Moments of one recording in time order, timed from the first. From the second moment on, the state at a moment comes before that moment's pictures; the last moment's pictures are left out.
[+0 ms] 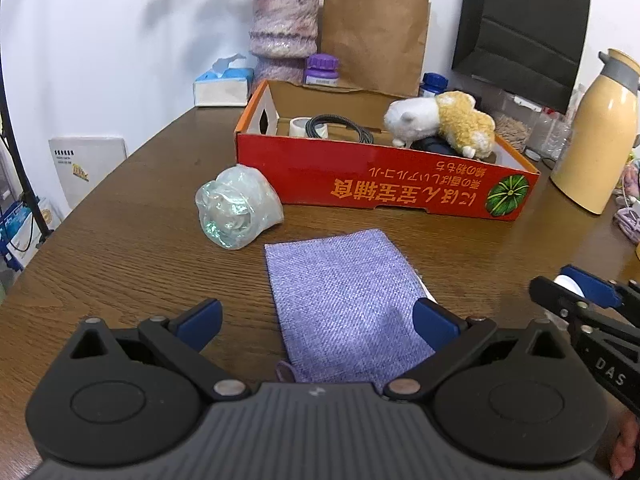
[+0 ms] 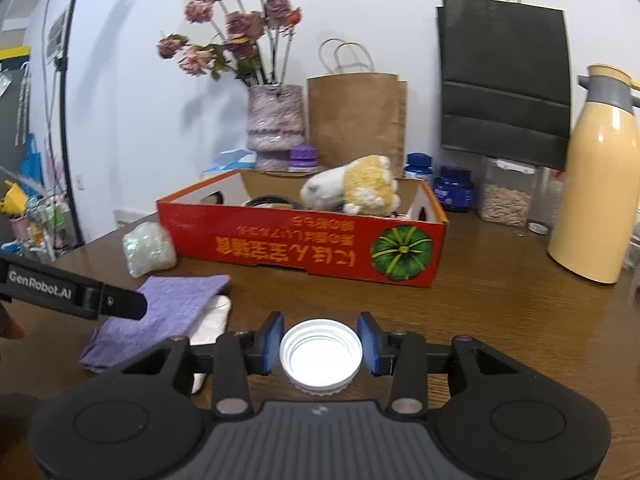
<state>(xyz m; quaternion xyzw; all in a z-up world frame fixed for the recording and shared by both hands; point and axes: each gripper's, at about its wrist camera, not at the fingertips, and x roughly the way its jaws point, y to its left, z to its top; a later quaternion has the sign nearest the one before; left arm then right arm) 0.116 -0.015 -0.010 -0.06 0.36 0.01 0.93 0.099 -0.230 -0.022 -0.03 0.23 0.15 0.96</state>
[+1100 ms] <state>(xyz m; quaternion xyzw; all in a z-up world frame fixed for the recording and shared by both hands) 0.134 -0.035 -0.036 -0.04 0.36 0.01 0.93 0.104 -0.239 -0.023 0.00 0.23 0.13 0.96</state>
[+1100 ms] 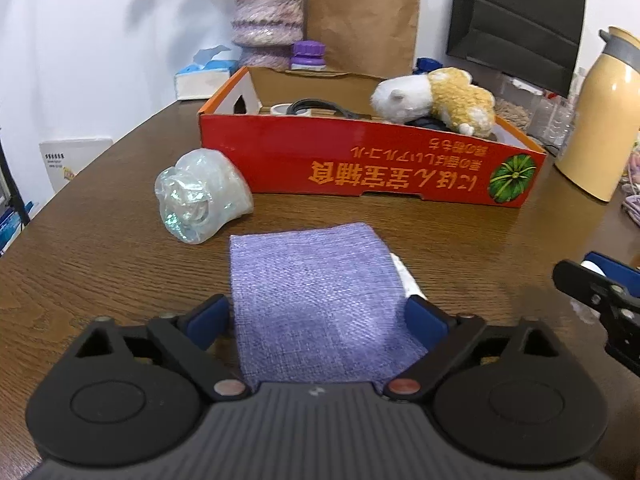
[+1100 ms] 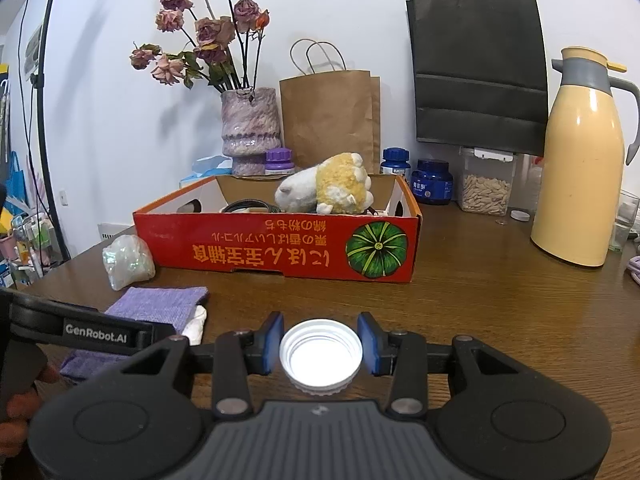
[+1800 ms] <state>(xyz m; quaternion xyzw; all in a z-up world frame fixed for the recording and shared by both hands) 0.108 -0.024 -0.026 -0.06 0.33 -0.01 0.94 0.105 -0.240 -0.023 0.00 0.23 0.13 0.96</state>
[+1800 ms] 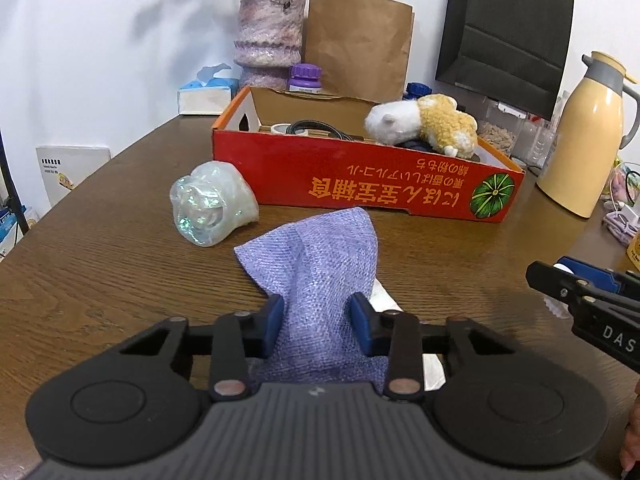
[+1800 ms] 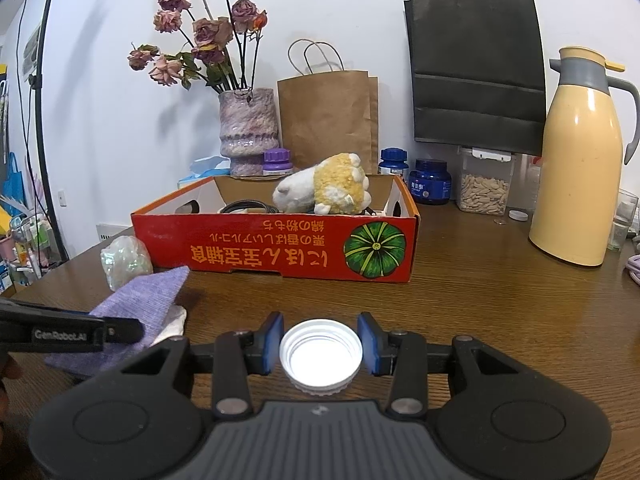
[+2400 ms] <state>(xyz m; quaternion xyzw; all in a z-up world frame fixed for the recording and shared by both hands) 0.100 -0.024 0.009 -0.05 0.29 -0.04 0.96 0.097 -0.232 -0.012 -0.01 0.21 0.14 0.97</state>
